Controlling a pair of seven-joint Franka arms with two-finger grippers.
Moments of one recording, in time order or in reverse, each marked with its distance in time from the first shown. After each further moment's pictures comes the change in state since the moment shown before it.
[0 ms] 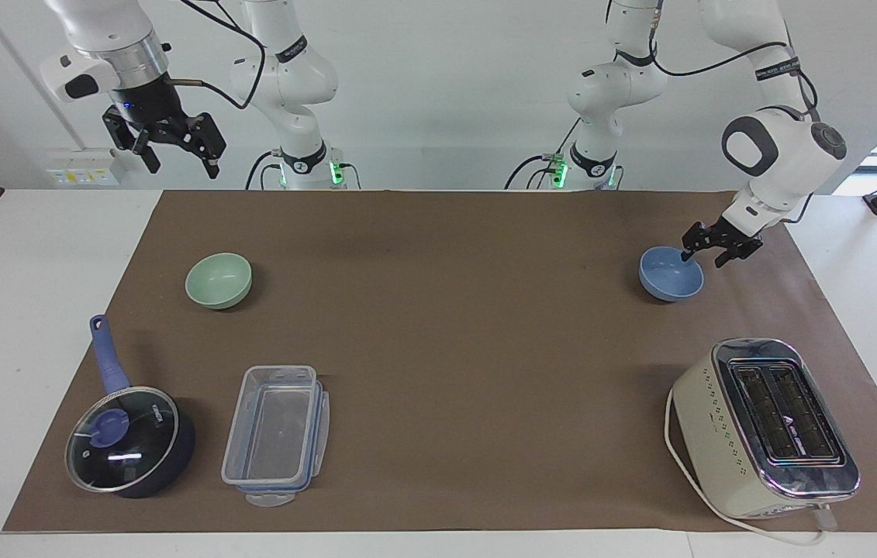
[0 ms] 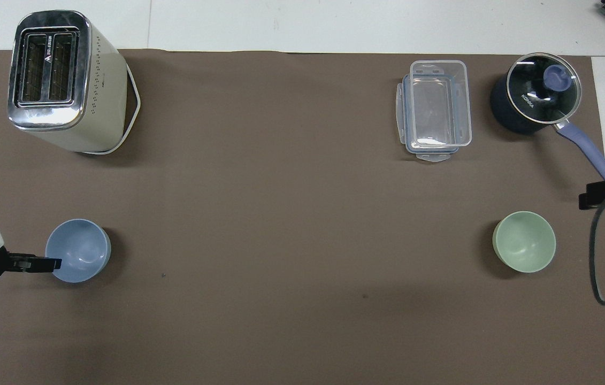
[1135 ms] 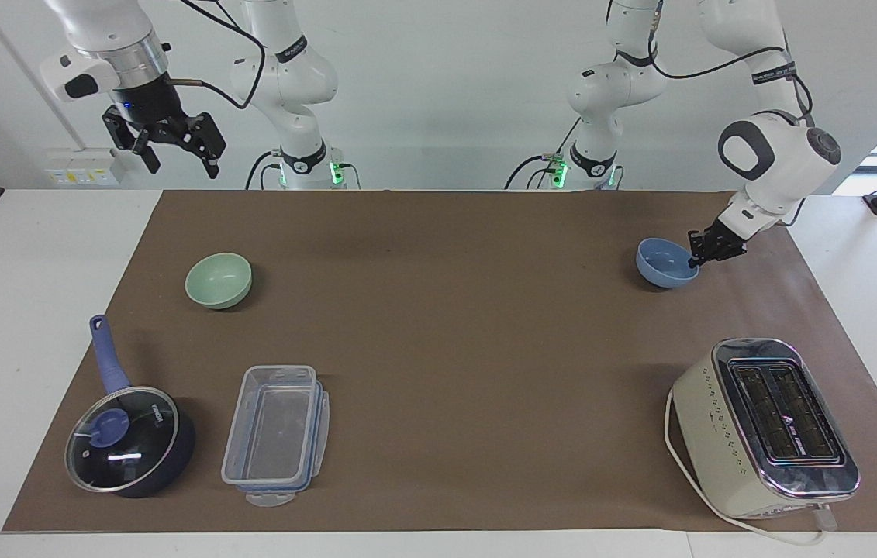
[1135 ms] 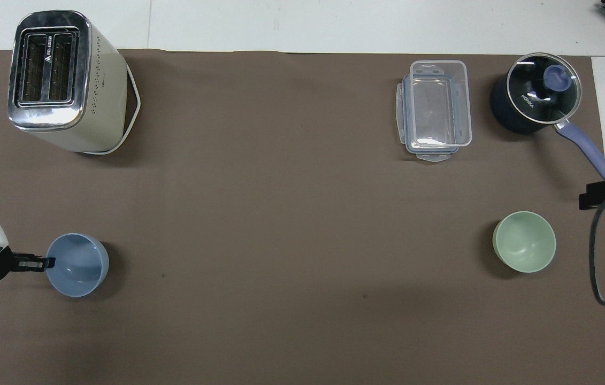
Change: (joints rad) left arm 0.000 0.012 -0.003 -0.006 -0.021 0.012 0.008; right arm 0.000 0.000 0.000 0.000 0.000 0.000 0.000
